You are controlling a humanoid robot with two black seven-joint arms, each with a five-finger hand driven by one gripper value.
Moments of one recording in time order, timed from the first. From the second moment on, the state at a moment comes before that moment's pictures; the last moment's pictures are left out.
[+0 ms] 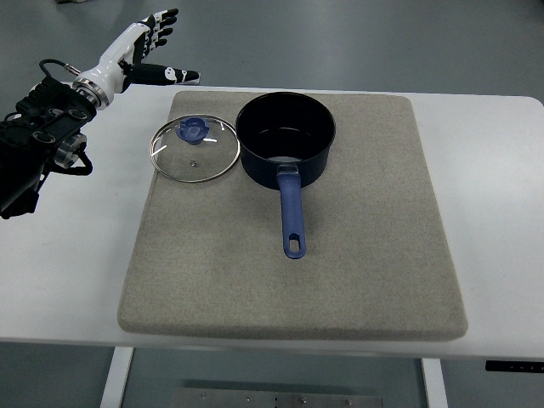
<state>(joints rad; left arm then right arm) -1.13 0.25 0.03 -0.27 0.13 -0.15 -0.61 0.05 0.00 -0.04 0.22 0.01 -0.03 0.07</state>
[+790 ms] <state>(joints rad) -0.96 0.23 -0.35 -0.27 -0.07 -0.33 -0.61 0.05 0.00 -0.05 0.23 0.01 -0.03 0.07</state>
